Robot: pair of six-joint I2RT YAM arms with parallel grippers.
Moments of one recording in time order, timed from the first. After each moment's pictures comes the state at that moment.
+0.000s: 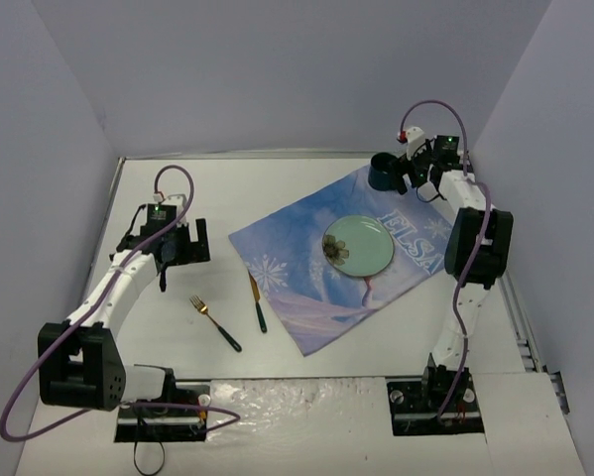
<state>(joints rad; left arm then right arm) -0.10 1.30 0.93 -0.54 -0.01 -0.20 -0.10 2.22 1.78 -0.26 -0.44 -0.56</state>
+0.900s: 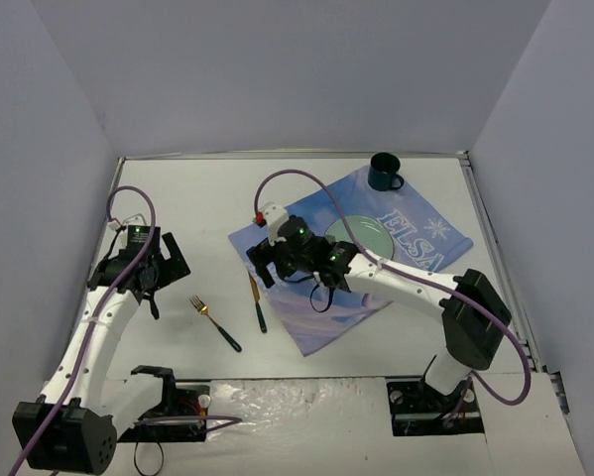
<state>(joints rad) -0.10 1.00 0.91 -0.87 -0.26 -0.52 0.87 1.62 1.16 -0.16 0.06 0.10</state>
